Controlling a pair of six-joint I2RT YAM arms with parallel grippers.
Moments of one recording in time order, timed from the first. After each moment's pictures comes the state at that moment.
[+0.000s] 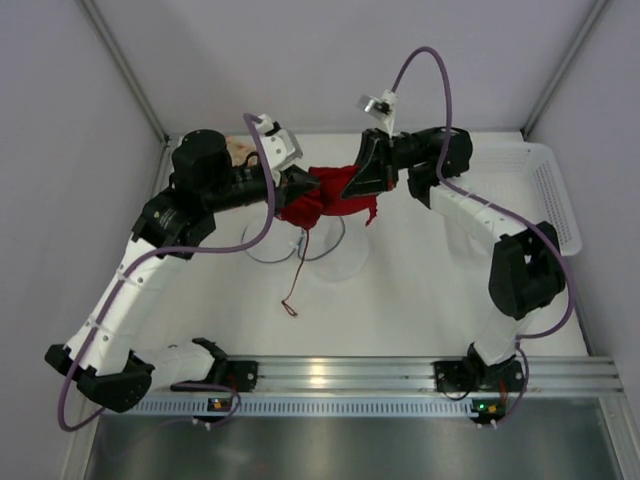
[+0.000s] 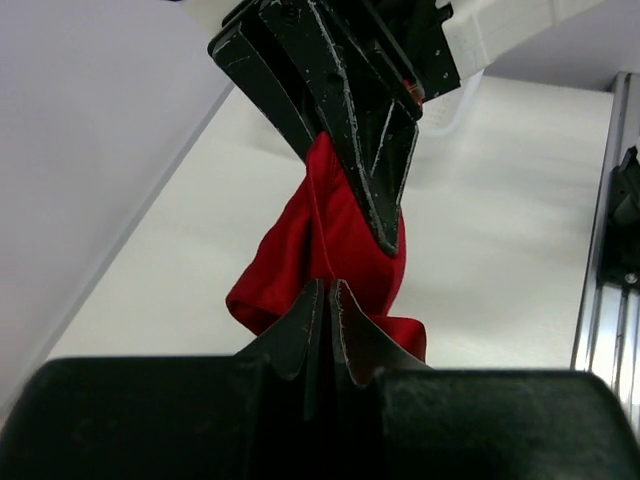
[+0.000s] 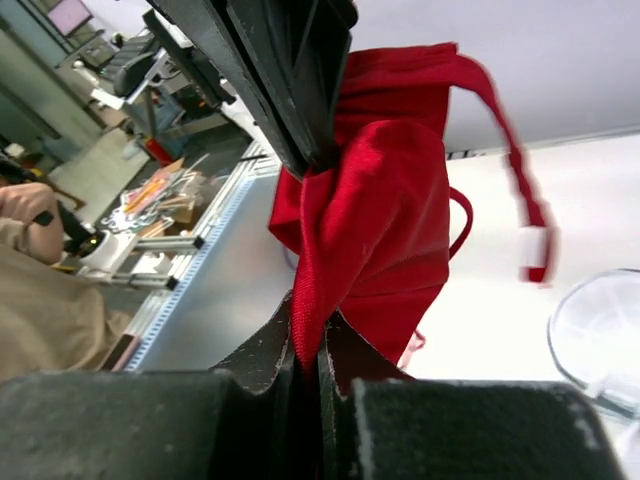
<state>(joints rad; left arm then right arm) -0.56 1.18 1.56 -0.56 0.56 0.24 0.43 1.75 1.42 1.28 -1.50 1.40</state>
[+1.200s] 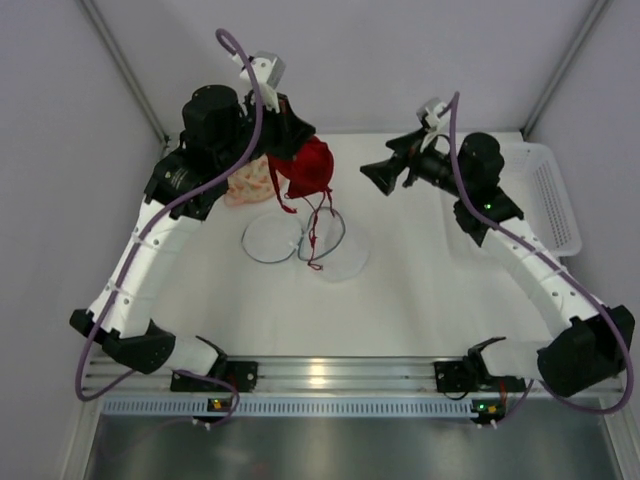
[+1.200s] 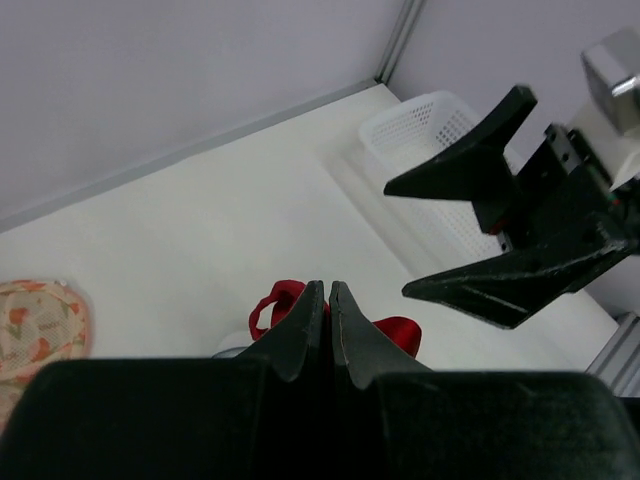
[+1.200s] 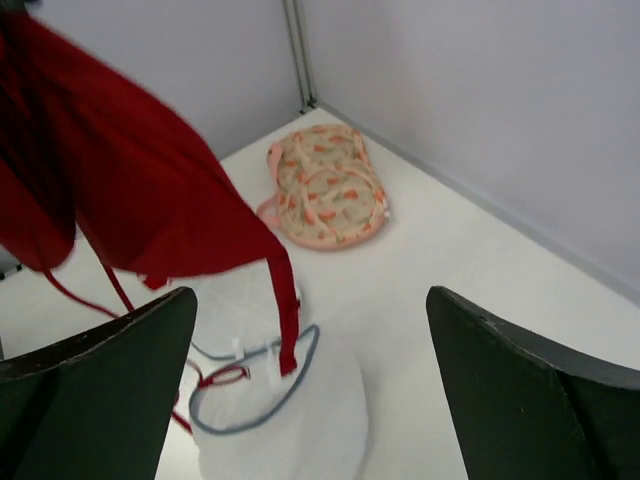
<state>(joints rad) -0.56 1.42 1.89 -0.63 0.16 -0.21 0.39 1.30 1.23 0.08 -0.55 0.11</state>
